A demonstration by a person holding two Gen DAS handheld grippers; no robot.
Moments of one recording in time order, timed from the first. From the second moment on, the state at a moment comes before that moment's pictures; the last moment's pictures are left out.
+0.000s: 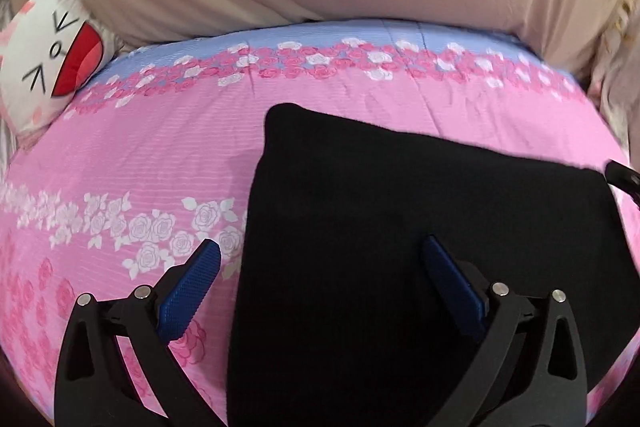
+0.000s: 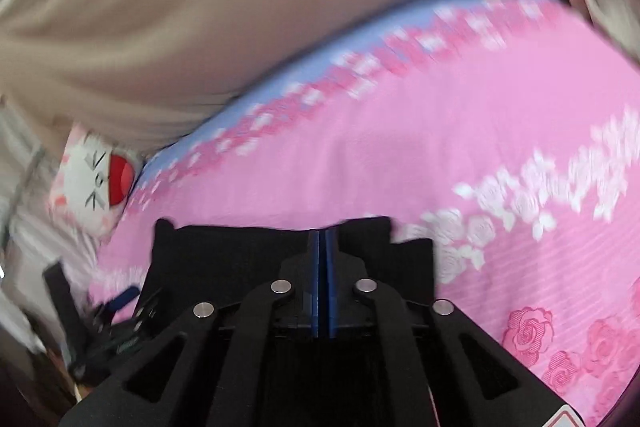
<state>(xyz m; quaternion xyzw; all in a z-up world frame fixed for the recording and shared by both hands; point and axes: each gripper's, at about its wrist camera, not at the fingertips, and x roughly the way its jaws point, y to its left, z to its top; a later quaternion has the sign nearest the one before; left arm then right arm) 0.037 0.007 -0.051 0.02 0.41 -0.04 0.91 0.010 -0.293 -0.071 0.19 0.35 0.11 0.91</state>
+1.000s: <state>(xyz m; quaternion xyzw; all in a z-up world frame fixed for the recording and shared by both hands) -0.007 0.062 -0.073 -0.11 0.55 -0.18 0.81 -0.067 -0.323 -0.126 0.21 0.44 0.11 0.86</state>
